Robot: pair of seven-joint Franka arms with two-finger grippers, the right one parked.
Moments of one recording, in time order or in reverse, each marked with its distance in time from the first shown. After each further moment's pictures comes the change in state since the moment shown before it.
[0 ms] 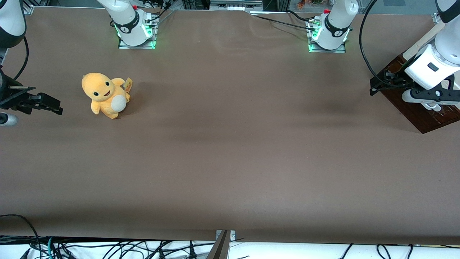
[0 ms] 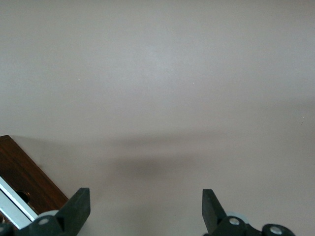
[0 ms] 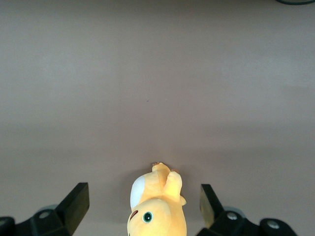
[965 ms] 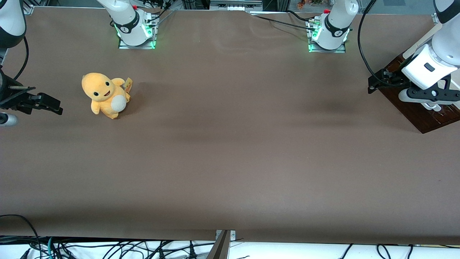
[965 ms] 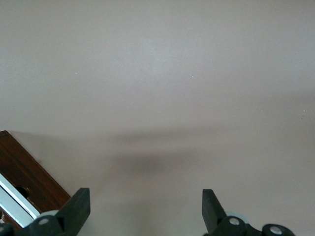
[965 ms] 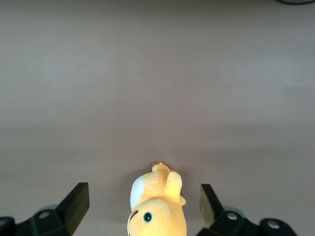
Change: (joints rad) arm -0.004 0.004 -0.003 0.000 0.000 -0.024 0.000
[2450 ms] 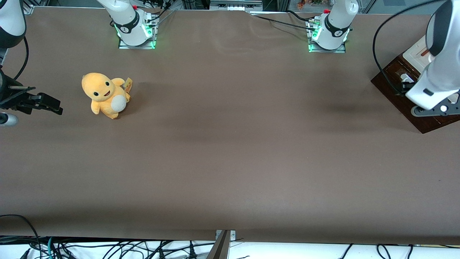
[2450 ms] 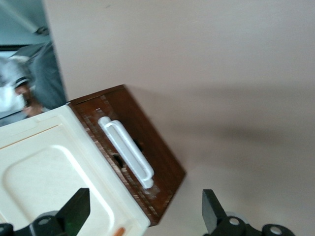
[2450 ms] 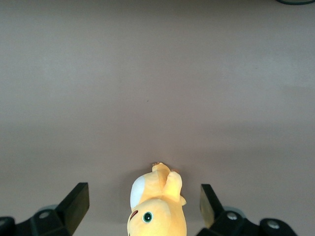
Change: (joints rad) arm 0.015 0.122 0.022 0.000 0.488 -0.149 -0.063
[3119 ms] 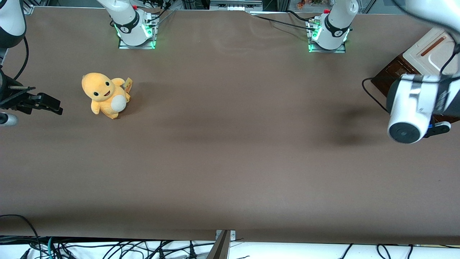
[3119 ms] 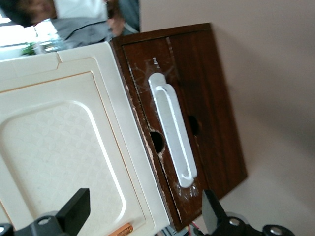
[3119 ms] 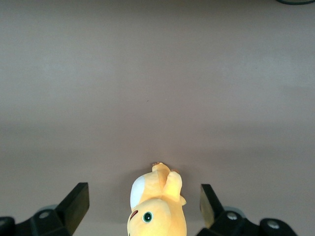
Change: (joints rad) arm 0.021 0.331 0.001 -0.014 0.279 -0.174 -0.453
